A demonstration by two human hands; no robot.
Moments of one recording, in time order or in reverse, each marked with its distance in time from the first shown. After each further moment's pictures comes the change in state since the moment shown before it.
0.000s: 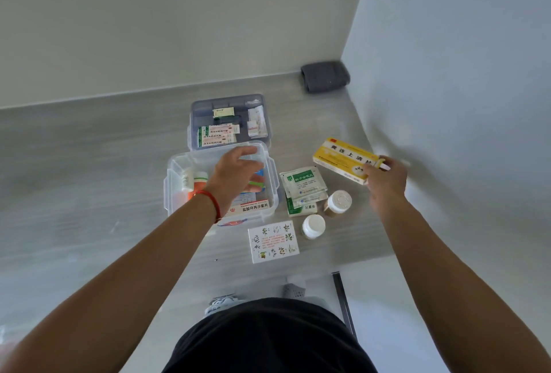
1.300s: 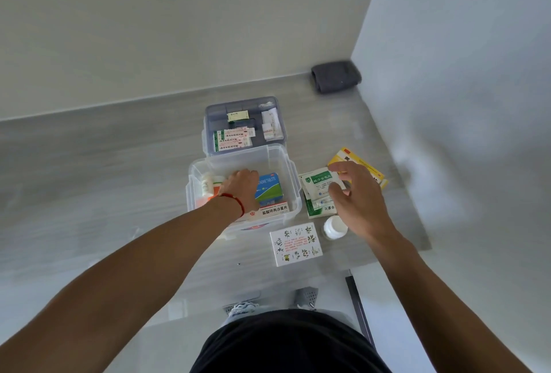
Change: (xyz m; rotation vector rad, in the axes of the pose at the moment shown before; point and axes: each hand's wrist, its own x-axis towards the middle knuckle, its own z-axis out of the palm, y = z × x) left_hand 0.057 -0.055 -0.038 1.441 -0.062 0.323; right_hand -0.134 -0.017 0.023 -0.556 -0.411 -0.589
